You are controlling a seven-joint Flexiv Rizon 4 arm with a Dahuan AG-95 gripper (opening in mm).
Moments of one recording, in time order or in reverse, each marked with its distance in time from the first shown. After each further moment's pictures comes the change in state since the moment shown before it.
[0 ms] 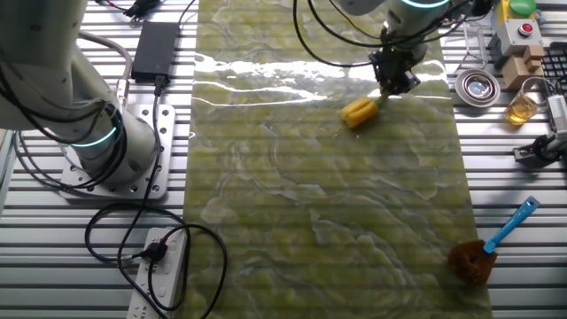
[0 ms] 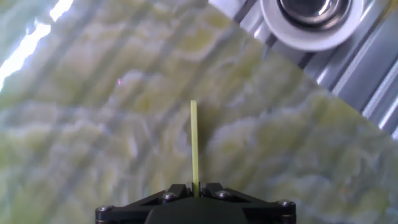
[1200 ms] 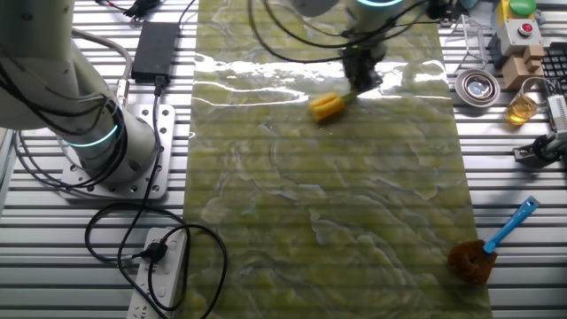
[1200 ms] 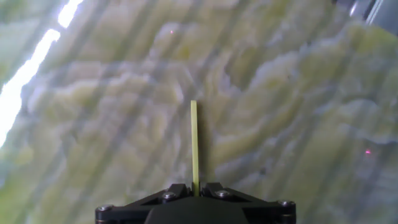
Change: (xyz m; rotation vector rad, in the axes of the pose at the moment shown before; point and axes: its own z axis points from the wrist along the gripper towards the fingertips) arm 0.079 0.043 -0.008 -0.017 -0.009 0.053
